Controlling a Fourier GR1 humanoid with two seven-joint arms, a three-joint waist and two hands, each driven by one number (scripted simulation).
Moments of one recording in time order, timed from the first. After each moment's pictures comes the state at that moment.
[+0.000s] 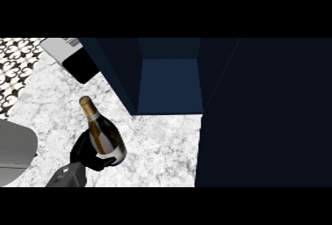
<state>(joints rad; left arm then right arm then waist) -0.36 0.13 0.25 -0.41 0.14 -0.59 -0.64 0.38 -0.08 0.28 -2.48 -0.10 0.16 0.25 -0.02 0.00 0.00</state>
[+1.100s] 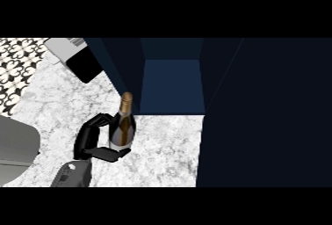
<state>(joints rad) -0.23 0.07 0.11 -0.86 -0.04 -0.06 -0.66 0.41 -0.07 0.31 -2.49 -0.08 0.15 0.25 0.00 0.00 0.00</state>
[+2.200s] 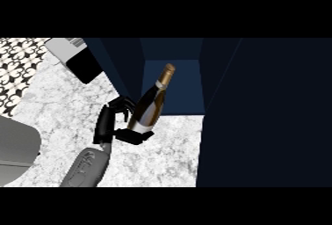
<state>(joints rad) -0.29 0.06 -0.16 -1.10 -0.11 0.33 -0.21 0.48 -0.08 0.29 -2.48 -0.08 0.20 0.18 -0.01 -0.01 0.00</state>
